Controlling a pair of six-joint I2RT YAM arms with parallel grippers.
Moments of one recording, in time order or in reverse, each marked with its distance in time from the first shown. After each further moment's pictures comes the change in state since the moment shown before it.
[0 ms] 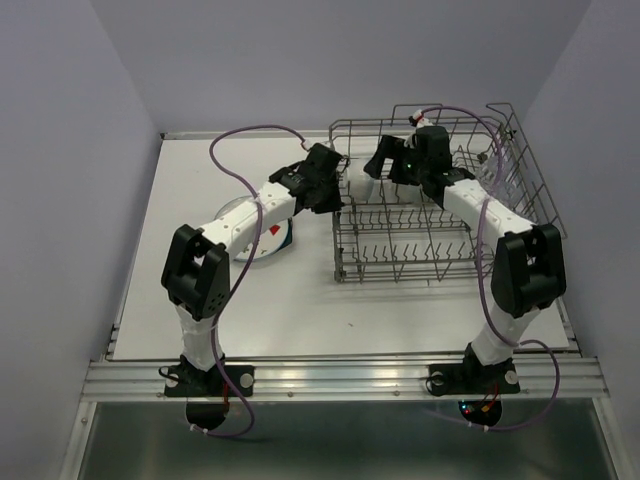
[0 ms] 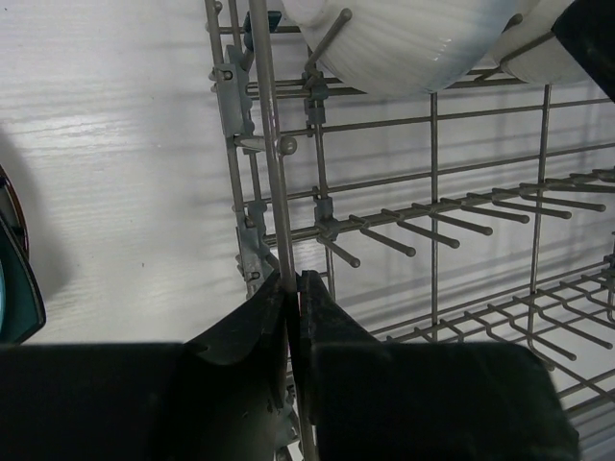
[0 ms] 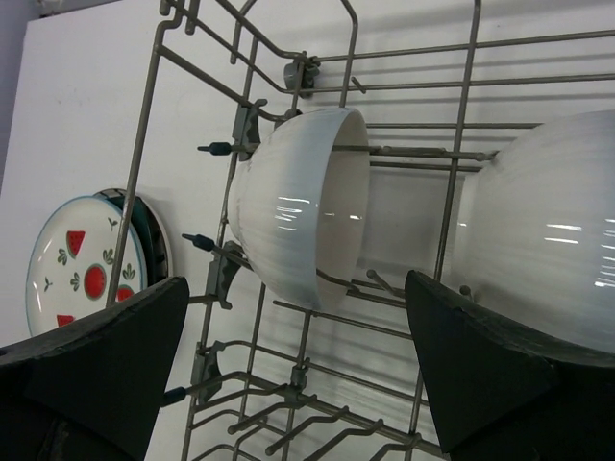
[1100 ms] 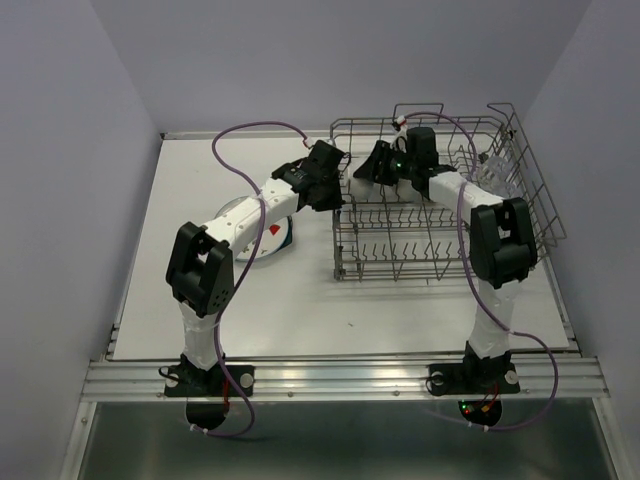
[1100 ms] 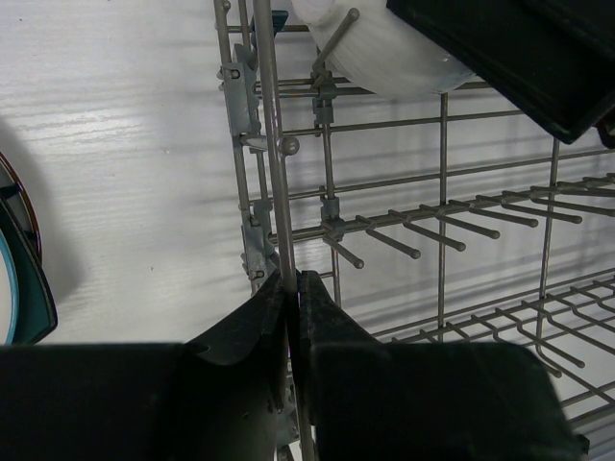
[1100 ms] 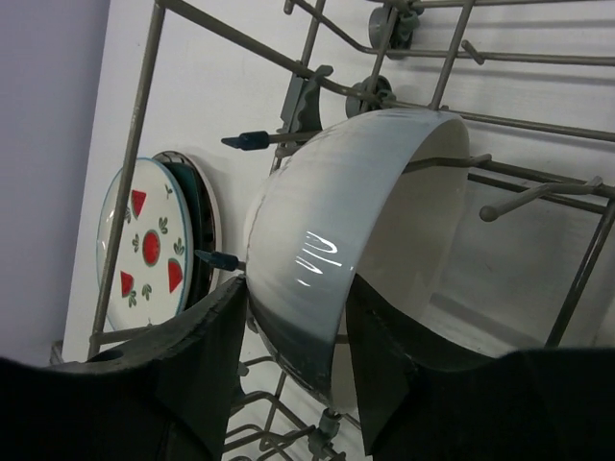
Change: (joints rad) left arm 0.002 0.040 0.067 -0.053 -0.018 0.015; right arm -0.034 0.273 0.139 0.116 -0.336 0.074
